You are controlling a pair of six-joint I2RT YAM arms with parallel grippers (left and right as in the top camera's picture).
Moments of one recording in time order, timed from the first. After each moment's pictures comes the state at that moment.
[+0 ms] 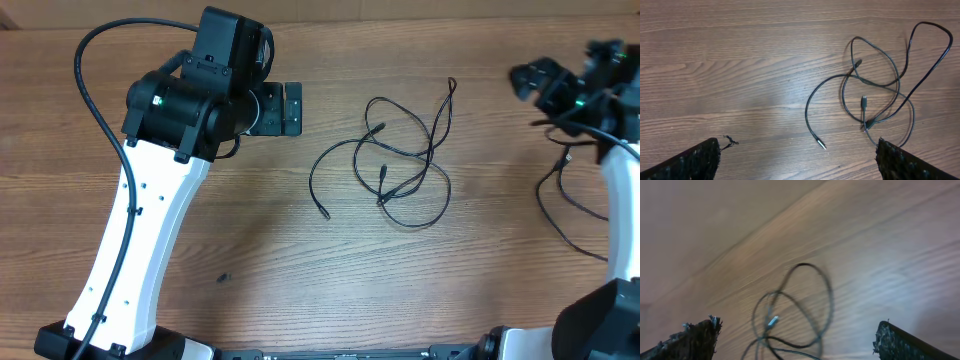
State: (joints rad) left arm -0.36 1.62 1.94 -1.30 -0.02 -0.31; right arm -0.29 1.59 1.39 -0.61 -0.46 0.34
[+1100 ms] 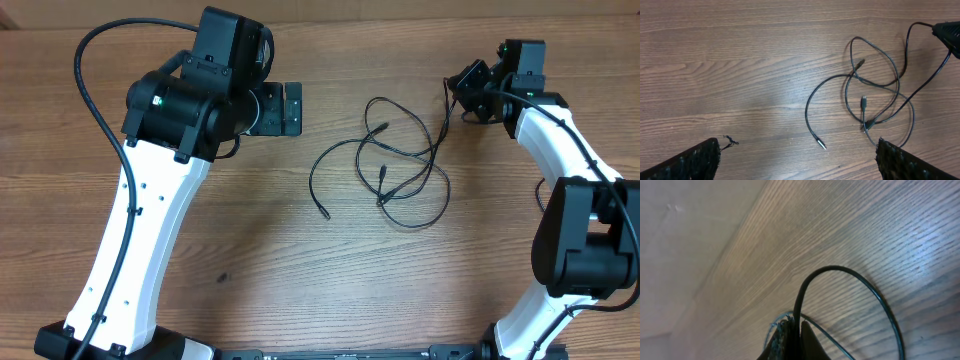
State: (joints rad) left arm -0.36 1.62 1.94 -1.30 -0.02 -0.31; right arm -0.07 1.95 1.39 -0.27 -0.35 0.76
